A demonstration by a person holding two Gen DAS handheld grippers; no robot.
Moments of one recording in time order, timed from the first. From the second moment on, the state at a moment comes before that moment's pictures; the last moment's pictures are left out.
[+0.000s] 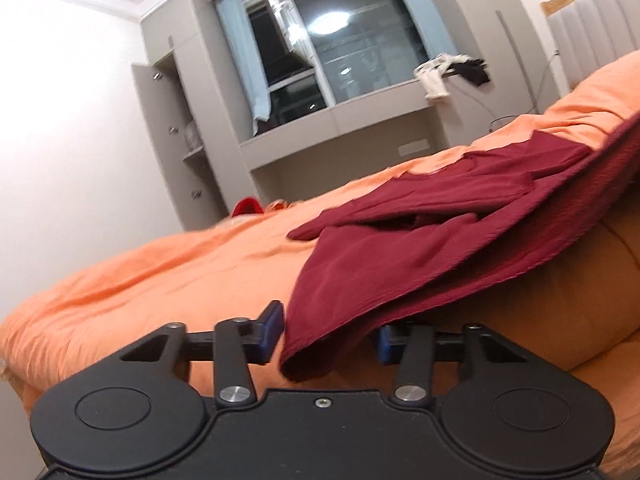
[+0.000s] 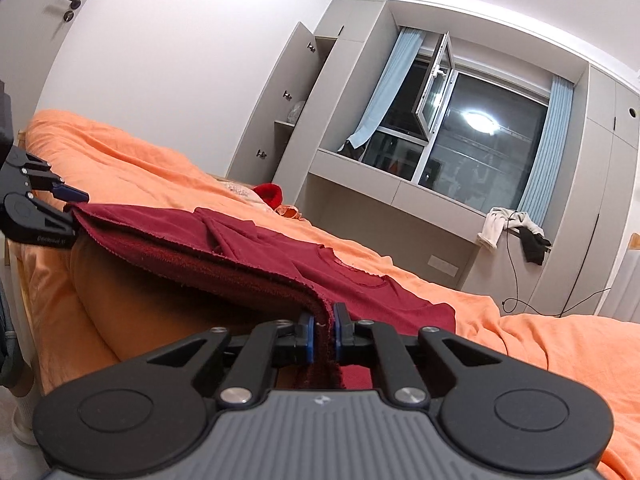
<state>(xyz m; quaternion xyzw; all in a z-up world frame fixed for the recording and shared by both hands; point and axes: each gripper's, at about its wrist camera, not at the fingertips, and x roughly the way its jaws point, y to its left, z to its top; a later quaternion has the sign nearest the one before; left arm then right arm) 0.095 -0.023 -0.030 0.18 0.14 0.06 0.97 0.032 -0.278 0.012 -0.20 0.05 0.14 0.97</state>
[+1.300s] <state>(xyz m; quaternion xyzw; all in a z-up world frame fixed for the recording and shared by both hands) 0.083 -0.023 -0.027 0.23 0.10 0.06 0.97 0.042 -0.247 -0.040 -0.35 0.12 0.11 0.92</state>
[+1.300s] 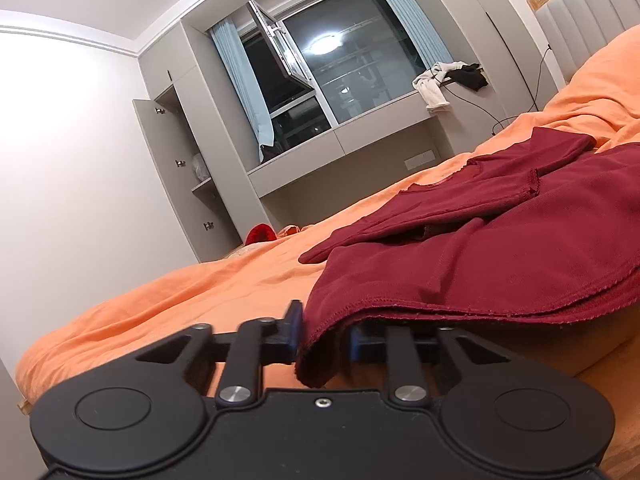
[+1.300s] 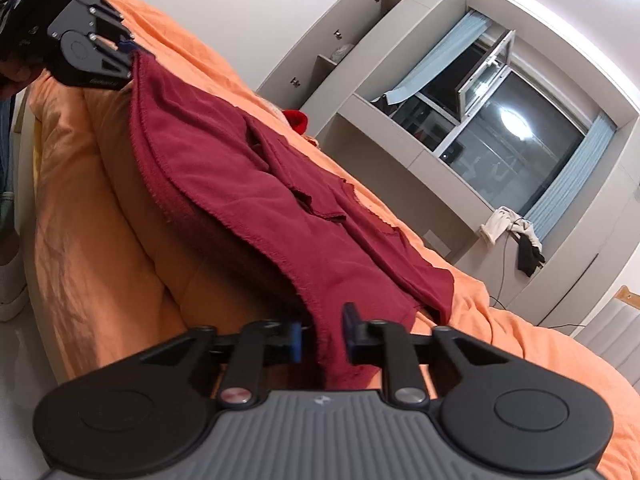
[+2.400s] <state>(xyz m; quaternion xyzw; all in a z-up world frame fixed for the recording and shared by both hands) -0.072 -0.019 0.100 0.14 -0.03 -0.08 0.99 -0.080 -0.282 0.063 -0.34 -0.04 0.03 0.94</state>
